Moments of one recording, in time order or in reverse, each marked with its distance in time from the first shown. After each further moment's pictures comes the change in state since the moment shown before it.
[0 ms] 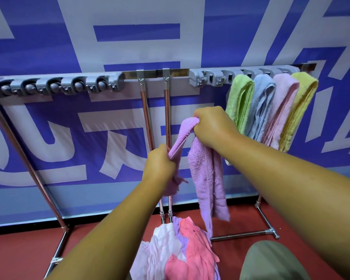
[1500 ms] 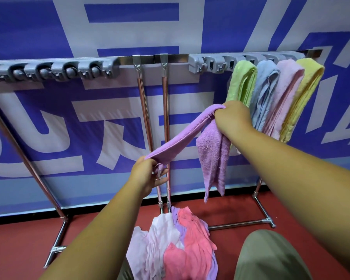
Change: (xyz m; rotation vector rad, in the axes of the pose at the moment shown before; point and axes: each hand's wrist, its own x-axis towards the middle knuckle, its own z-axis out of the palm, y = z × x) left_hand 0.017 -0.093 0.044 -1.078 -0.219 -0.579; right_hand 0.007 0.051 0.015 0.268 0.108 0.395
